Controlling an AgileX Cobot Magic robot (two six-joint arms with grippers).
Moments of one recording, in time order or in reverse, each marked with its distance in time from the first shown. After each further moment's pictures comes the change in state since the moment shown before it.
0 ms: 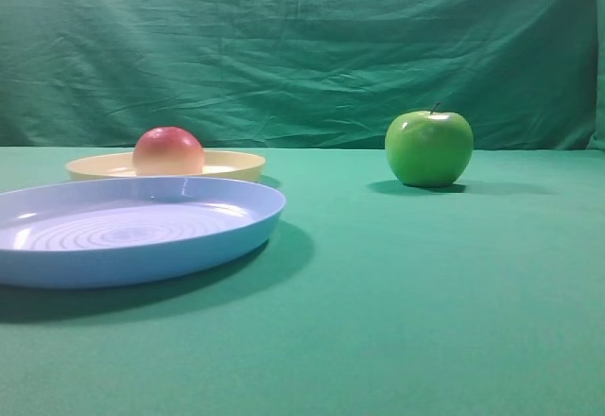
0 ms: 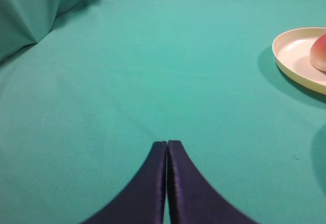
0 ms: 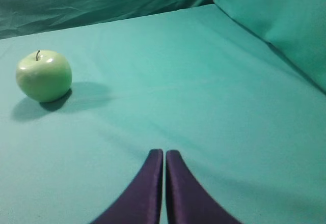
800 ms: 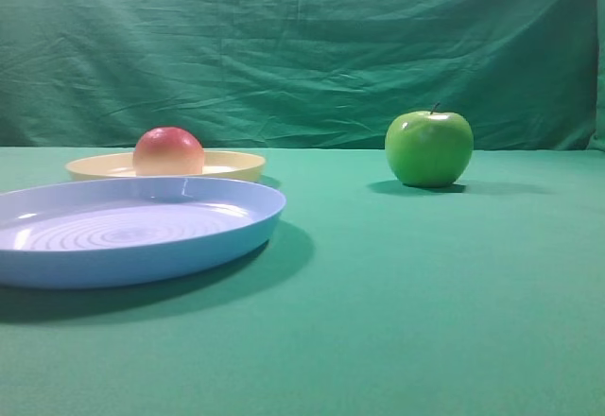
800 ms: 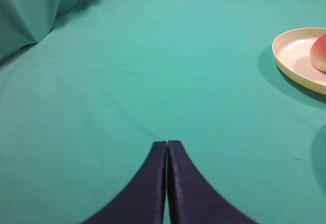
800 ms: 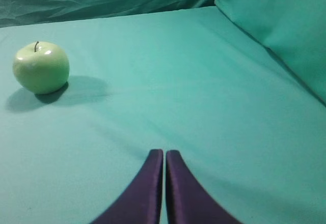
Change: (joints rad) left arm 0.000 0.000 0.000 0.000 0.000 0.000; right arm 0.000 -0.001 0.021 0.004 0.000 -0.063
